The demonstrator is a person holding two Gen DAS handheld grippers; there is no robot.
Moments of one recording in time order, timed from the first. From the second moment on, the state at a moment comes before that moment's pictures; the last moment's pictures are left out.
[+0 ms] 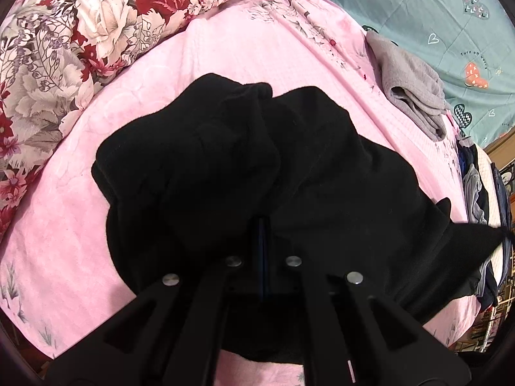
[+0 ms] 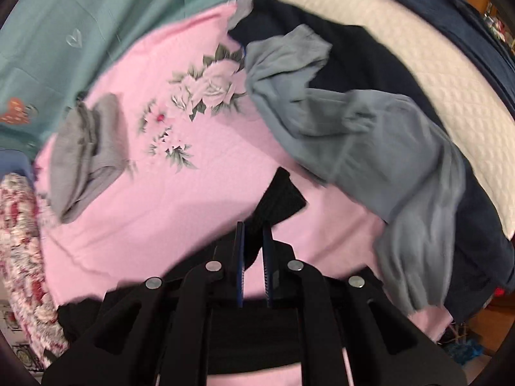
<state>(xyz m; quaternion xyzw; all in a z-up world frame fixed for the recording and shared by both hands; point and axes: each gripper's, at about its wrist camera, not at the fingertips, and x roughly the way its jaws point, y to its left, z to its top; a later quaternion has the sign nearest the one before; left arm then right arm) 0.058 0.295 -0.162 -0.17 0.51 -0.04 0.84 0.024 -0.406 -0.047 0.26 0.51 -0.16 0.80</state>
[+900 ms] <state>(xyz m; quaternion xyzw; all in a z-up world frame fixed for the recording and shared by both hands) 0.060 0.284 -0.159 -0.15 0.53 0.00 0.84 -0.108 -0.451 -0.168 0.39 0.50 -0.12 0.76</state>
